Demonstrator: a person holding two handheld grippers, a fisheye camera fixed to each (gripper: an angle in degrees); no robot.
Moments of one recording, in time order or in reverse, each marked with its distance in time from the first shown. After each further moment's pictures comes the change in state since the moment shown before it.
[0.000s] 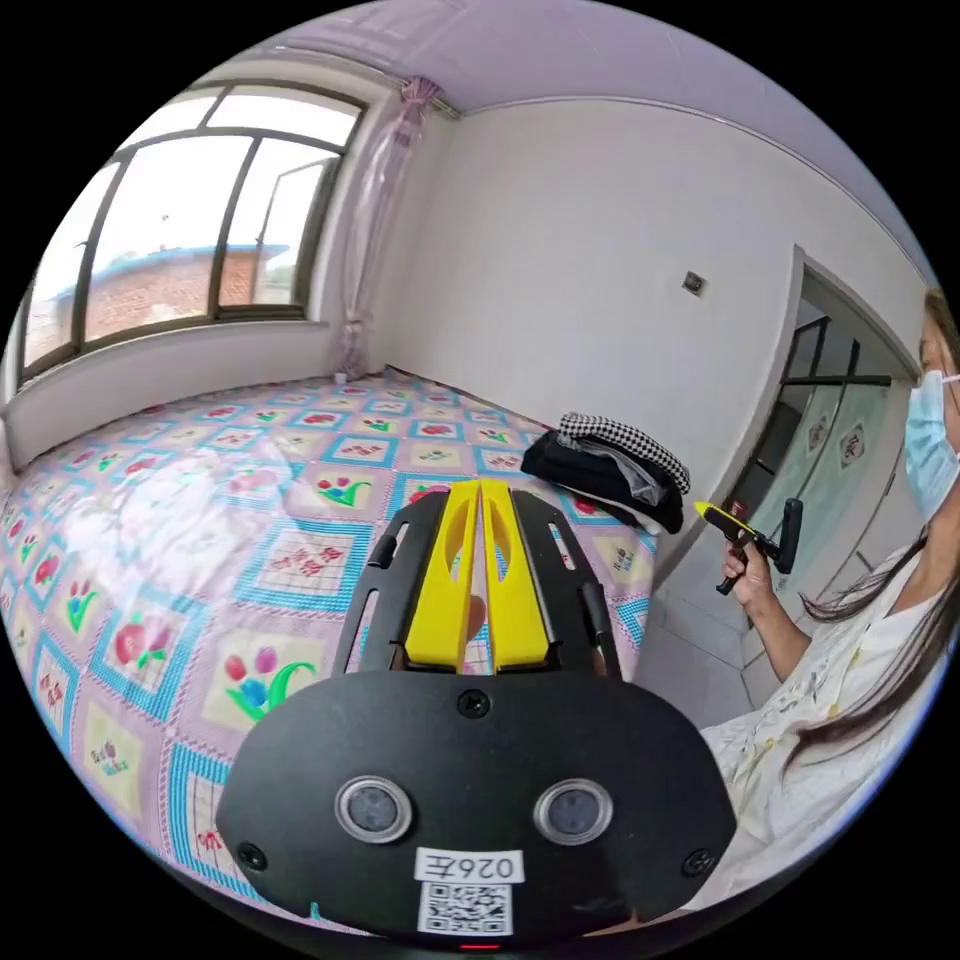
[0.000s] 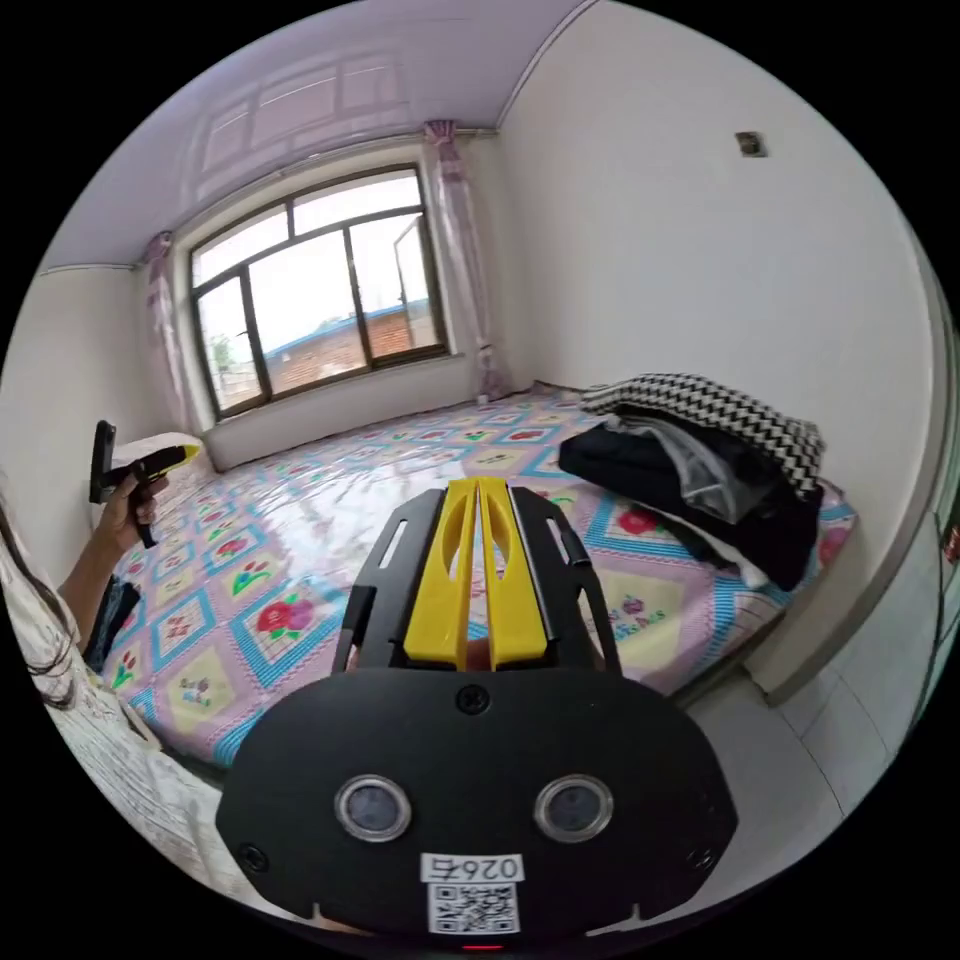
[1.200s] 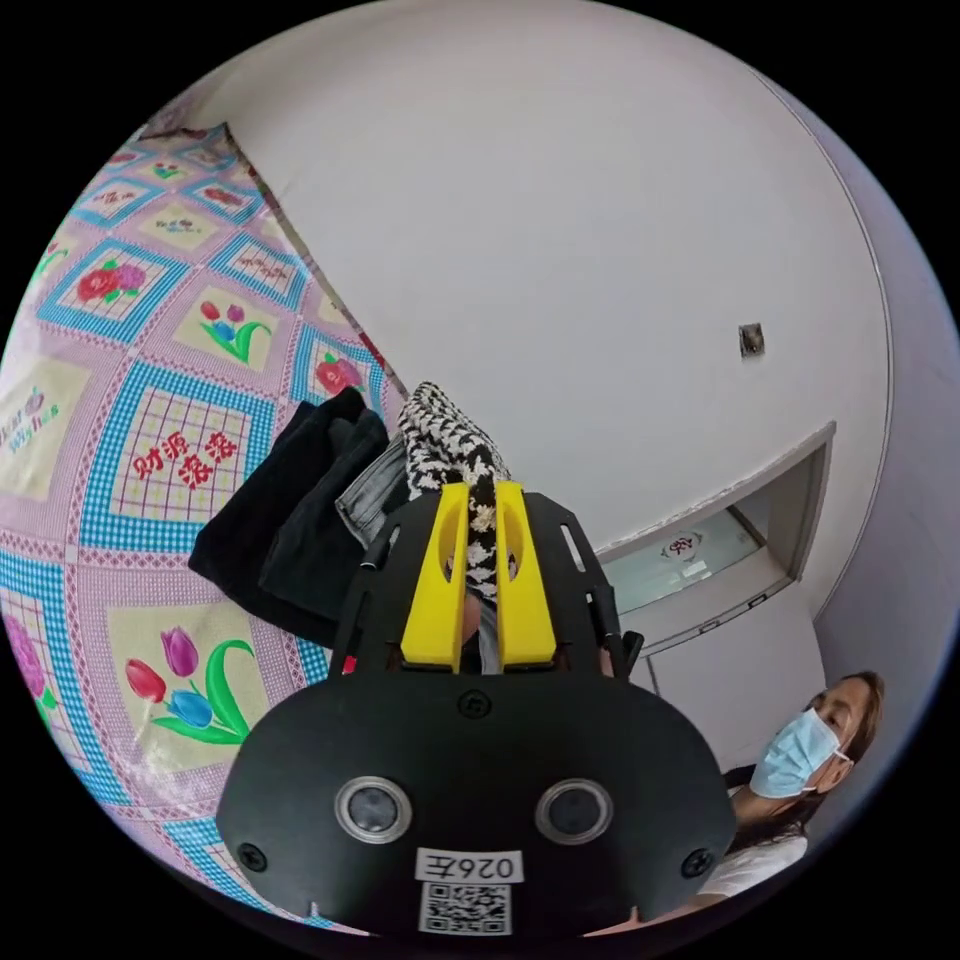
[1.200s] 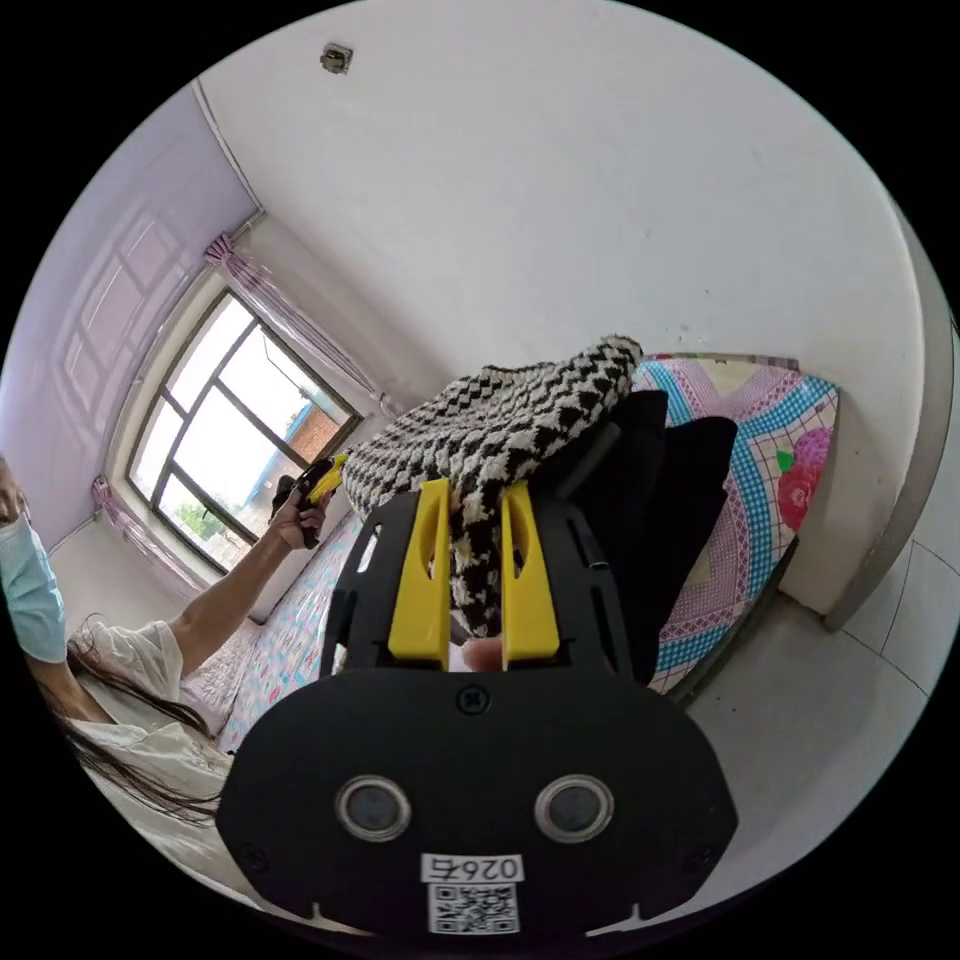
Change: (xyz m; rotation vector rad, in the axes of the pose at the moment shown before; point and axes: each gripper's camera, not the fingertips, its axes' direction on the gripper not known) left arm -0.081 -0.197 0.648 -0.314 0.691 -0.327; right arm 0.441 -0.142 -0.178 -0.044 -0.144 0.528
